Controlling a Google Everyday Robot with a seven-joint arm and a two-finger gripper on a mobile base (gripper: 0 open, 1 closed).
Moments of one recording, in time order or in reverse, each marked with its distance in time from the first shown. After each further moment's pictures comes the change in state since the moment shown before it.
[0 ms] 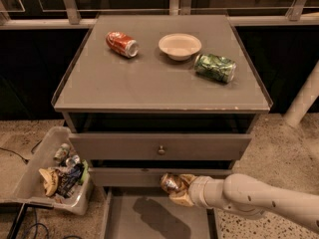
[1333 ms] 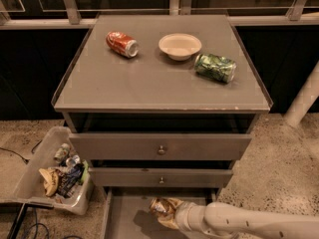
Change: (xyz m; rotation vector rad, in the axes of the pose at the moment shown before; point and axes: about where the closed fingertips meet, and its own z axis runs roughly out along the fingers) arm 0.078 0.058 0.105 -0.040 -0.018 0.011
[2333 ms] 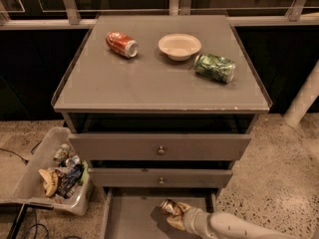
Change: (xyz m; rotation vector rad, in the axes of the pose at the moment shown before) arm 0.103 -0.030 0.064 0.059 -0.020 0.112
